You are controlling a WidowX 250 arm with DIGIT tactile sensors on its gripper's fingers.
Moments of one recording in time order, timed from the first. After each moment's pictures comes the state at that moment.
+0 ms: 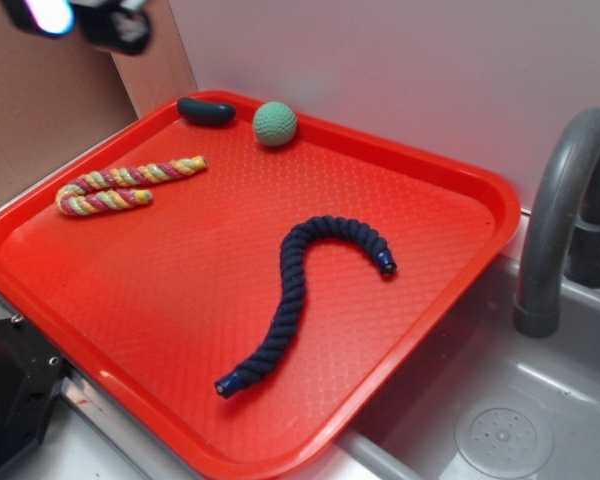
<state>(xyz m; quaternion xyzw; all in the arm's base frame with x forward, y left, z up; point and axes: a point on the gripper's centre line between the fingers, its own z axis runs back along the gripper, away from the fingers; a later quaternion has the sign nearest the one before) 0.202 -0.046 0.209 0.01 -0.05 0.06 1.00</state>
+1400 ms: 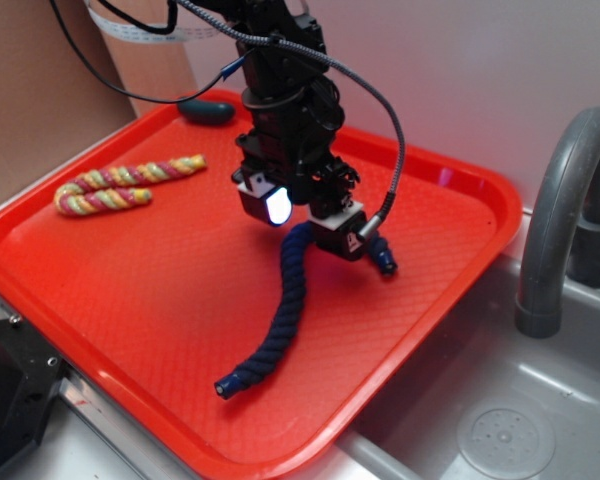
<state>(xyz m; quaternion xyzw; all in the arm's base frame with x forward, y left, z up) 0.265 -0.102 0.044 -0.03 0.00 0.01 1.00</state>
